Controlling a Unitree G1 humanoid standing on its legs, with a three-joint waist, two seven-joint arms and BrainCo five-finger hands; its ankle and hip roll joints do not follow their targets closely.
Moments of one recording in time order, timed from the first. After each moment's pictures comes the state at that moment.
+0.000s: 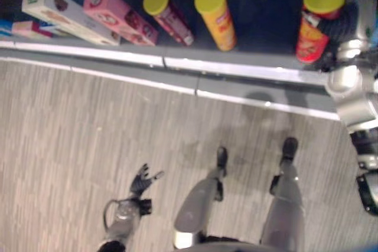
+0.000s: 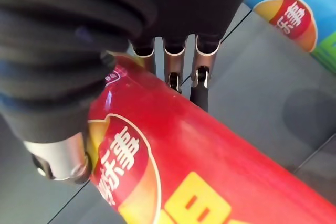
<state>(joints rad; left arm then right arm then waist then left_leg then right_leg) 0.06 0.29 -0.12 0.67 -0.30 -0.12 0.09 -0.82 -0.75 0.17 0.26 -0.46 0.01 -0.51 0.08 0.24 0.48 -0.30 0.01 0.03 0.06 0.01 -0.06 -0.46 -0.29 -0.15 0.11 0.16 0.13</state>
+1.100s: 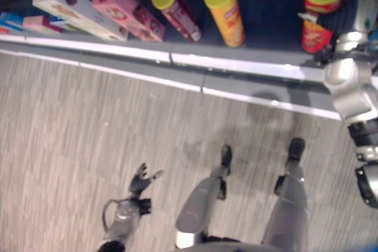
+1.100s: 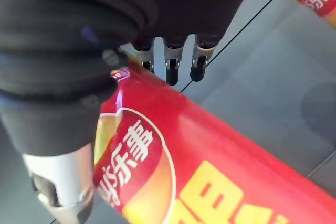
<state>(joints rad) 0.06 0.30 -0.13 0.67 -0.31 -0.13 0.12 -0.88 -0.75 0.22 0.31 -0.49 0.04 -0.57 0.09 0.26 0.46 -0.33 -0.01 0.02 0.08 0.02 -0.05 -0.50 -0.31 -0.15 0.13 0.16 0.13</state>
